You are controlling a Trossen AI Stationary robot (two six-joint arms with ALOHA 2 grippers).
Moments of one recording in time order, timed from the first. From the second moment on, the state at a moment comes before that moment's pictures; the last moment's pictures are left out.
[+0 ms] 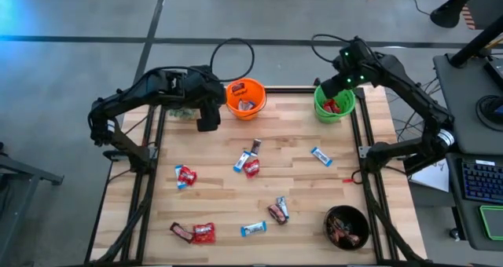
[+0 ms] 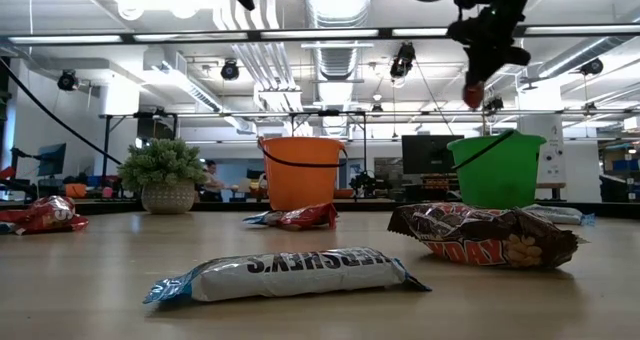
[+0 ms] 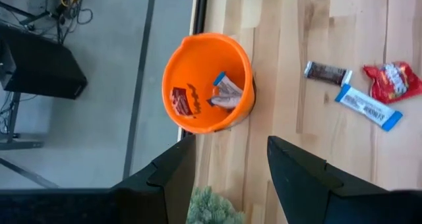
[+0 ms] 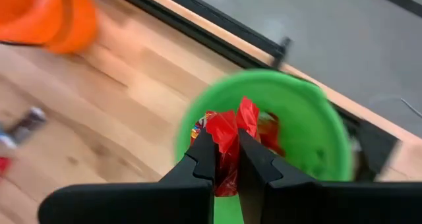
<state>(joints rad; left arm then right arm) 0.16 1.56 1.97 -1.40 -0.41 0.27 -0.93 1.28 1.39 -1.13 -0.03 0.09</state>
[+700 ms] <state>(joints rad) 0.16 1.56 1.97 -1.46 -0.41 0.25 -0.98 1.28 1.39 -1.23 0.00 0.03</state>
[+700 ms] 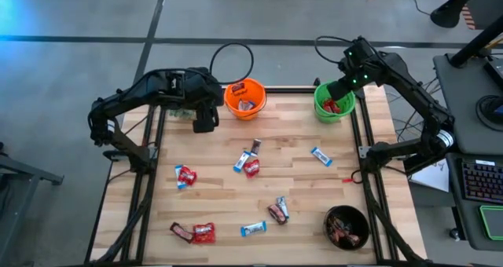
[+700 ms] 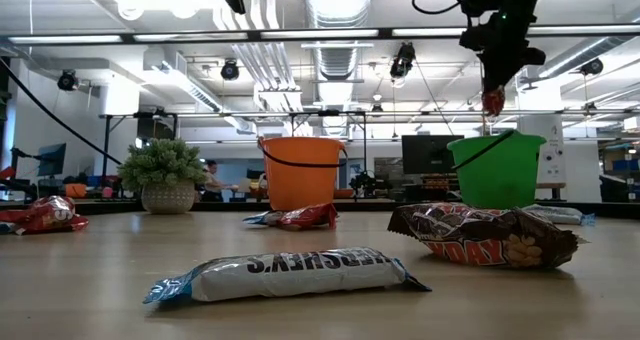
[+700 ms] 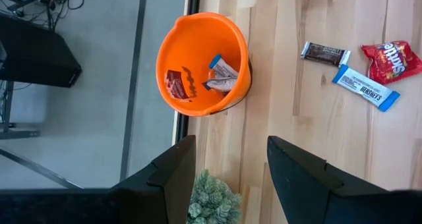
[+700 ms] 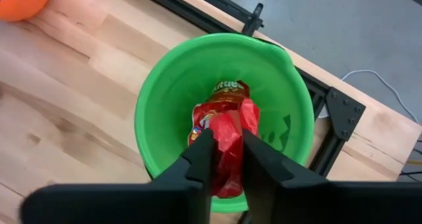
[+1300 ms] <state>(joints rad) 0.16 1.57 1.97 -1.46 -0.41 0.18 -0.98 1.28 1.39 -1.22 0.00 0.07</state>
